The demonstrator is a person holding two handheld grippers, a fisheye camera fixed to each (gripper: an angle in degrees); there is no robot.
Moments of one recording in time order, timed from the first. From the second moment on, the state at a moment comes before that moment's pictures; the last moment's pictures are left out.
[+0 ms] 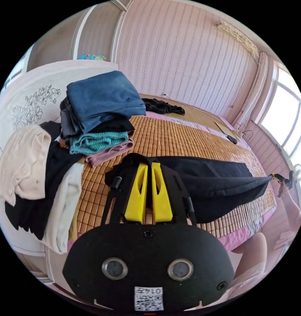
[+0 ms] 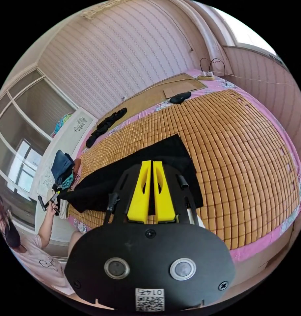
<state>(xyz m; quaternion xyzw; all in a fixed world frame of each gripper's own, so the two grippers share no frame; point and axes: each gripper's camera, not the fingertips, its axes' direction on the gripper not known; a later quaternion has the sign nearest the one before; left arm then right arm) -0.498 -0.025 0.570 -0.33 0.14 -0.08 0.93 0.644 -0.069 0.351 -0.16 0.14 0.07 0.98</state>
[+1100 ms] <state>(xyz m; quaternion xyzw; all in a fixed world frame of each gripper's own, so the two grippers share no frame) -0.339 0.110 0.584 -0.57 0.11 0.20 0.79 0.482 0.073 0.456 -0.43 0.26 -0.16 0.85</state>
